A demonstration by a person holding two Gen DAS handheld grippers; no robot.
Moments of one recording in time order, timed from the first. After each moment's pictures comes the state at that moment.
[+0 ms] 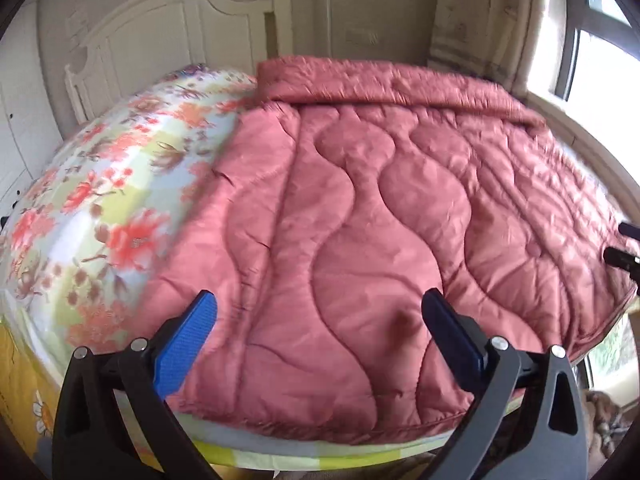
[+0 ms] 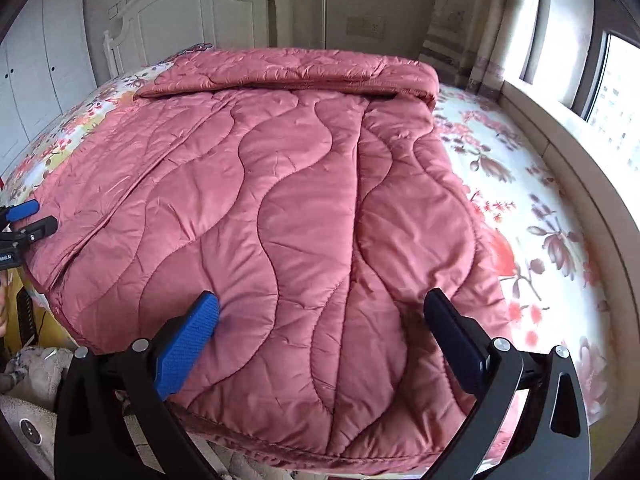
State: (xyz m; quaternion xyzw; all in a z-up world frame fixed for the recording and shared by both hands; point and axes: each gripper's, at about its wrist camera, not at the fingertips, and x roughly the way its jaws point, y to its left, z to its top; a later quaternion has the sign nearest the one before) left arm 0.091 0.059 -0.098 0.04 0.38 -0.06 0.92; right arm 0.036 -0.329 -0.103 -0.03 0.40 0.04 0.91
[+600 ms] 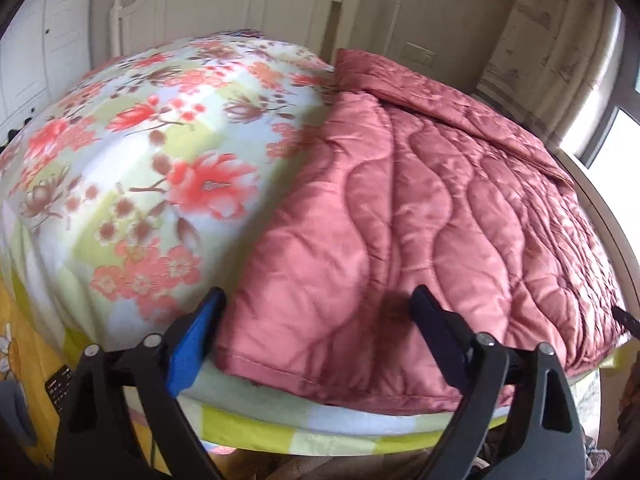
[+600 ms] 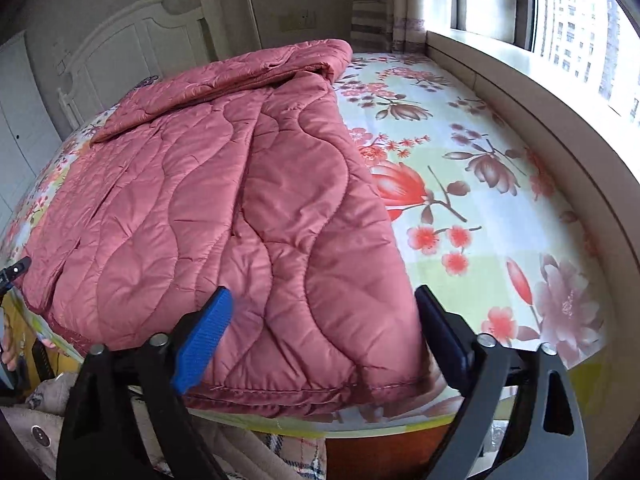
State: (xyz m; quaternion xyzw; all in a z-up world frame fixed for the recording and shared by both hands) left arm 0.090 0.131 -0.116 -0.07 0.40 -0.03 0.91; right arm 0.010 -0.395 -0.114 0.08 0.42 -0.01 0.91
